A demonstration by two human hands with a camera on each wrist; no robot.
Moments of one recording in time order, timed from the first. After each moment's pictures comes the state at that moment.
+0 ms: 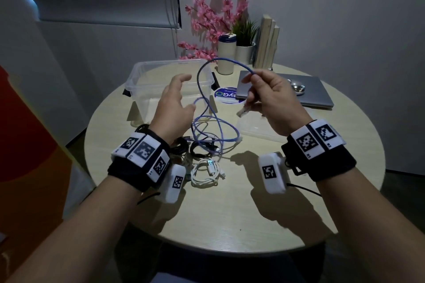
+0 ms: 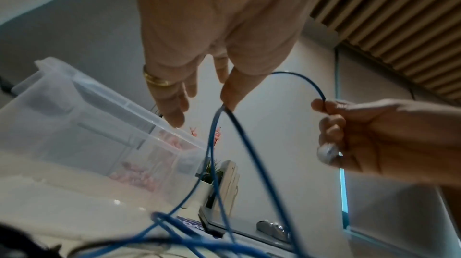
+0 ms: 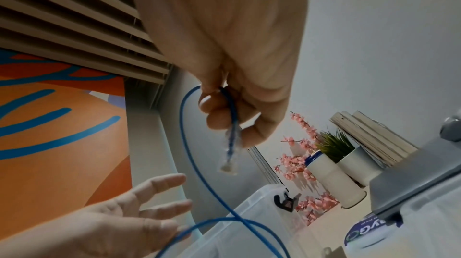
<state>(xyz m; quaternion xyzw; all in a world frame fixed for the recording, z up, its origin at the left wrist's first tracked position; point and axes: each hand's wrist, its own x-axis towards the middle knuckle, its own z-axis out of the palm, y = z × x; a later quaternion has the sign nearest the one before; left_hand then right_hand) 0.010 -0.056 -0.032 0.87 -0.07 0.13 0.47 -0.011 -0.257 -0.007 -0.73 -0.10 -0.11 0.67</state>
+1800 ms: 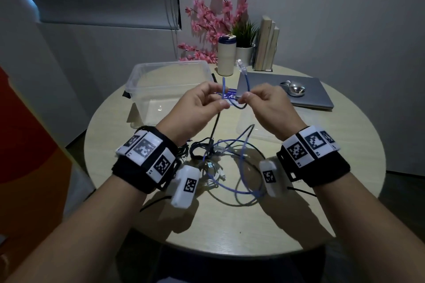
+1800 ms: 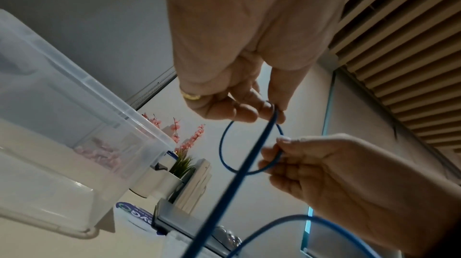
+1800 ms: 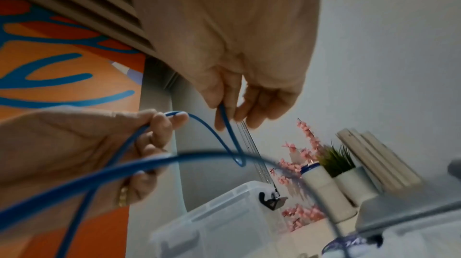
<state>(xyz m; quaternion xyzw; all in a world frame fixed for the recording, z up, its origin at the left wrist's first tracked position) -0.004 -0.086 -0.017 0.74 -0.21 0.00 0.64 -0.005 -0.260 -0.017 -0.88 -0.04 -0.16 0.44</state>
